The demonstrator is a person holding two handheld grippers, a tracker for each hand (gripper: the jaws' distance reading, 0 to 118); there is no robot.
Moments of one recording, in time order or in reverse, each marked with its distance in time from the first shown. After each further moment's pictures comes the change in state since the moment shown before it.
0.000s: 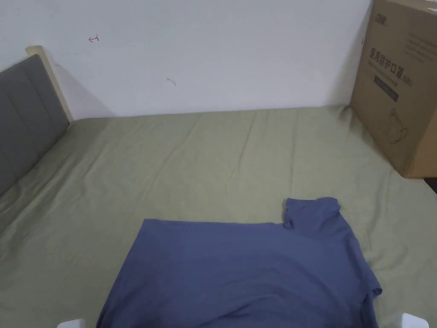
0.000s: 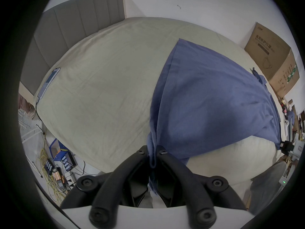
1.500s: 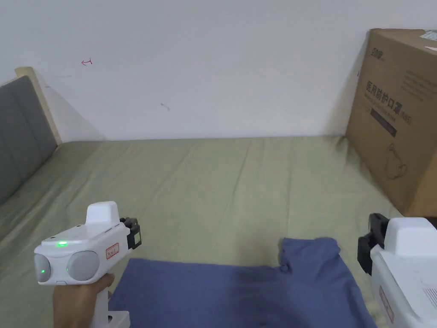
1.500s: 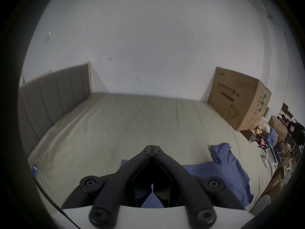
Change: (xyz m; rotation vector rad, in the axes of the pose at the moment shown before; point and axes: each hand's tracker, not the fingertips) left arm 0.117 0.244 0.067 0.502 -0.257 -0.126; right arm -0.130 0.160 0.179 0.841 -0.014 0.326
